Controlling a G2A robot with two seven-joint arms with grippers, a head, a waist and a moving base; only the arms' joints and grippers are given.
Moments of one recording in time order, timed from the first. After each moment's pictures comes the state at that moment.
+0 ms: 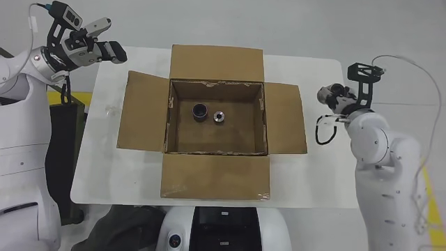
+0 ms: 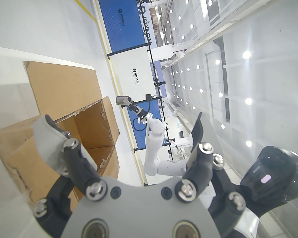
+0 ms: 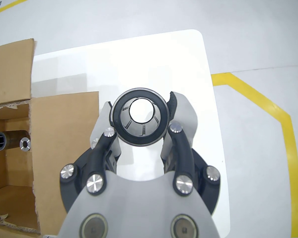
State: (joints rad) left arm 0.93 -0.91 -1.70 -1.37 -0.50 0.01 -1.28; right arm -1.33 -1.31 1.56 -1.96 -1.16 0.24 0.96
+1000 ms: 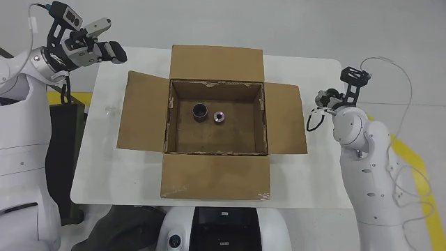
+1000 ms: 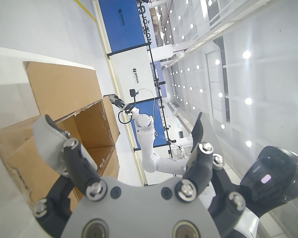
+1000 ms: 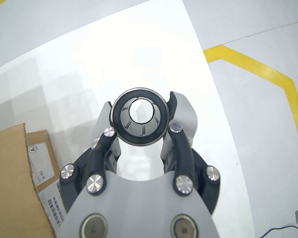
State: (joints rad) left arm 0.93 -0.91 -1.70 -1.37 -0.50 0.01 -1.28; right arm -1.22 -1.32 1.48 -1.66 -1.16 0.40 0.83
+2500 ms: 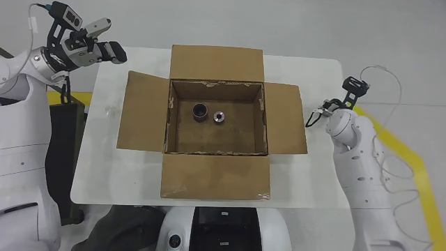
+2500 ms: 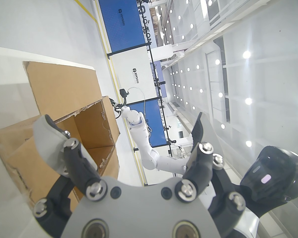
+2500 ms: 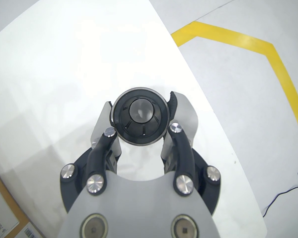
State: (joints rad) left arm 0.93 -0.91 -1.70 -1.37 -0.50 0.01 -1.28; right arm -1.13 -1.34 1.45 -1.37 -1.15 0.55 0.72
